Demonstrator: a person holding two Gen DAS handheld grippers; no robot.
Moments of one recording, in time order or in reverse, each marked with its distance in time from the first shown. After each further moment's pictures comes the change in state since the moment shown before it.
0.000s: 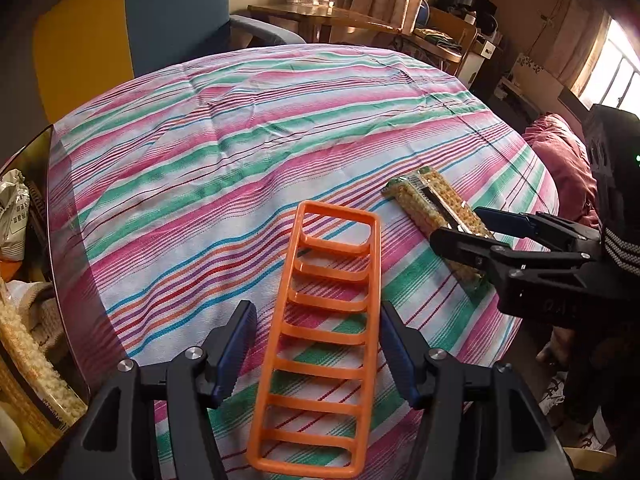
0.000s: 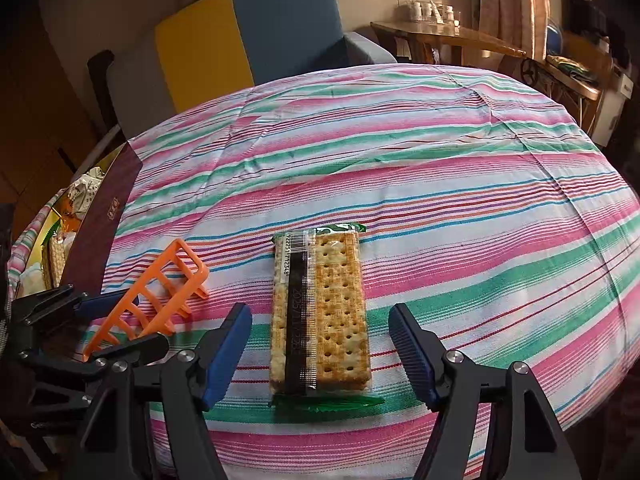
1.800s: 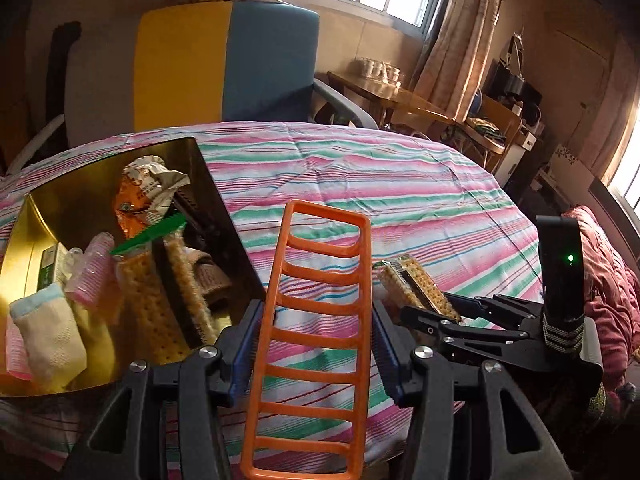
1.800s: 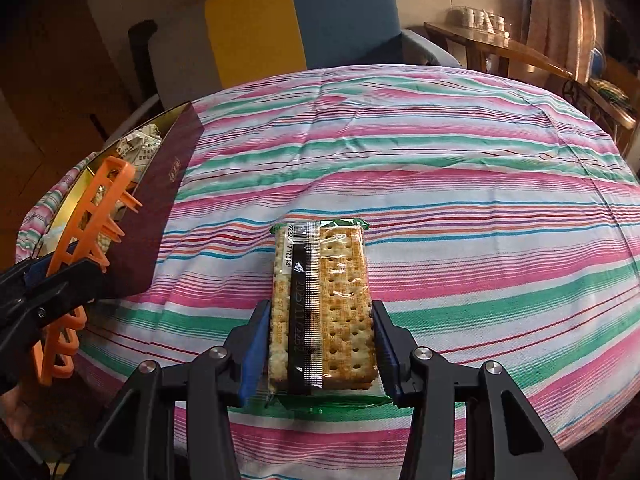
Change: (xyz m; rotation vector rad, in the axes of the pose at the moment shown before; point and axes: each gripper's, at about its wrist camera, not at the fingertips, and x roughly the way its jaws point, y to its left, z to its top) left arm -0.114 0.060 -0.045 -0.262 -0.279 0.118; right arm 0.003 0.083 -0.009 -0.122 0.021 0.101
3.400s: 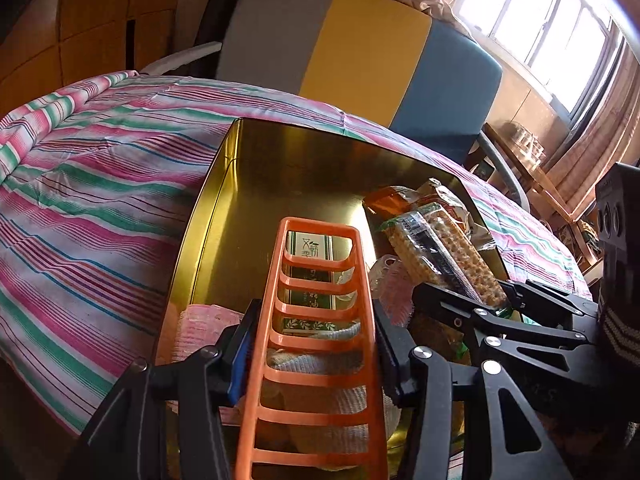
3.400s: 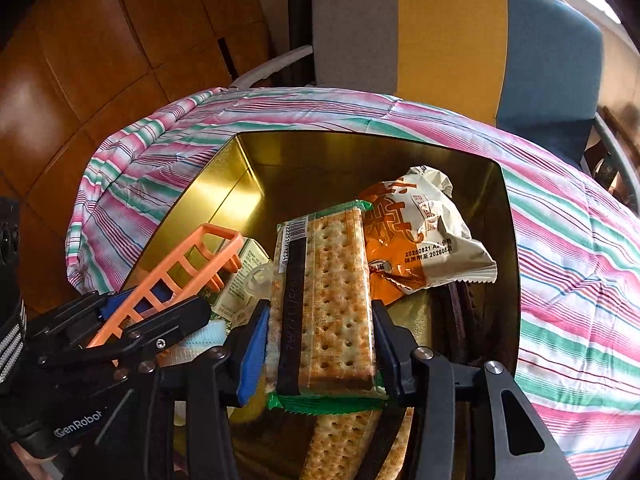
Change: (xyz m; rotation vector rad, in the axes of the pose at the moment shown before) left arm -0.008 0.202 0.000 -0.402 0.016 0.258; right arm 0.088 0.243 0.105 -0.398 0.091 0.247
